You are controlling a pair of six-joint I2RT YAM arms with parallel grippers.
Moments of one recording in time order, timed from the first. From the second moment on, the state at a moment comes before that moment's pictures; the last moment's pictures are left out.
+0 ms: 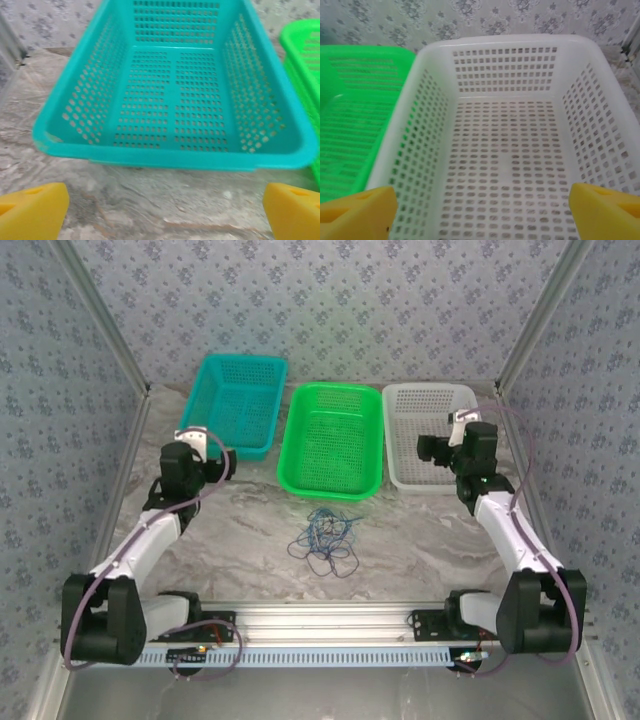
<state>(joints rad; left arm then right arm) -0.14 1.15 0.63 0.07 -0.04 -0.04 0.03 1.19 0.83 -0.14 -0.06 0.07</state>
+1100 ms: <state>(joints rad) -0.72 0.92 0.41 -0.01 -0.04 -0.21 0.89 1.29 0.61 -0.31 0.06 0.64</state>
